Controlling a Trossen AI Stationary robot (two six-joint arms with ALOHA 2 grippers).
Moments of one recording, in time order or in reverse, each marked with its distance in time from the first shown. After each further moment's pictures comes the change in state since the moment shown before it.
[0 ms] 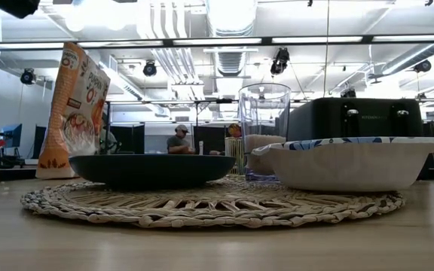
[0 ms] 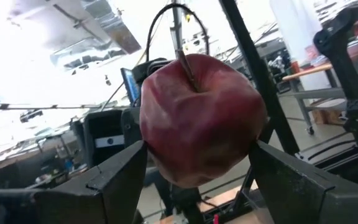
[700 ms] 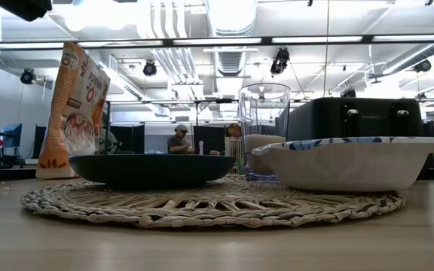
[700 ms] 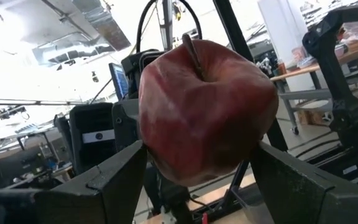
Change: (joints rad) left arm 0.047 0.031 0.020 -0.012 0.085 -0.052; right arm -0.006 0.000 0.000 -0.034 -0.006 0.010
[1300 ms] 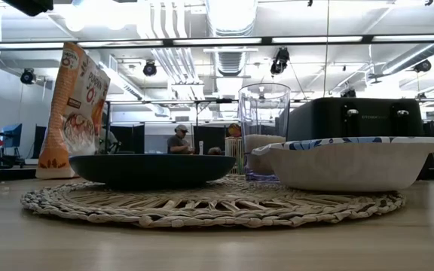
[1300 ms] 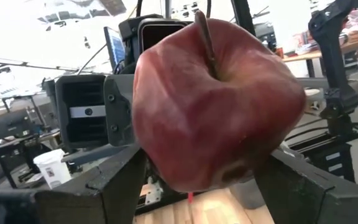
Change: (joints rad) left arm 0.005 -0.030 0.031 -0.161 -0.002 -0.111; right arm -0.010 -0.005 0.000 -0.026 0.019 0.010
